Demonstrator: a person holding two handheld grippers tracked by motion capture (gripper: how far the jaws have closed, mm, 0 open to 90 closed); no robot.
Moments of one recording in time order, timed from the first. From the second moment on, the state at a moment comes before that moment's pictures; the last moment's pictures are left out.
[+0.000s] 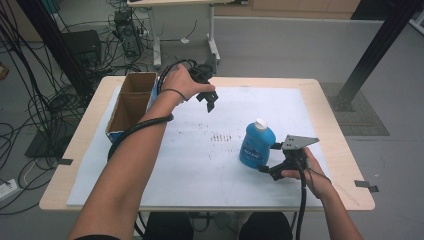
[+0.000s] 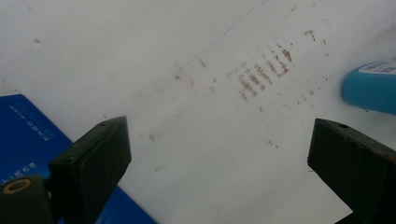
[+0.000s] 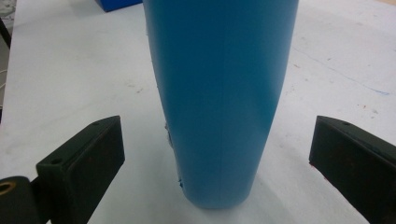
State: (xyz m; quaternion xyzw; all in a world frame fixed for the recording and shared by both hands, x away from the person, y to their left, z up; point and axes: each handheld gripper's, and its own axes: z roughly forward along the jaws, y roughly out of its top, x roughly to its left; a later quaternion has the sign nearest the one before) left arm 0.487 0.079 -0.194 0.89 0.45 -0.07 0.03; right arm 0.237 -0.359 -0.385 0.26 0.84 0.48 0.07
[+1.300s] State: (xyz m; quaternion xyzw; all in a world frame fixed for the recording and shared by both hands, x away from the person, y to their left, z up) left arm 0.485 0.086 -0.195 0.89 0.45 -0.07 0.04; right arm 0.239 -0.347 -0.400 0.26 0.82 0.50 0.07
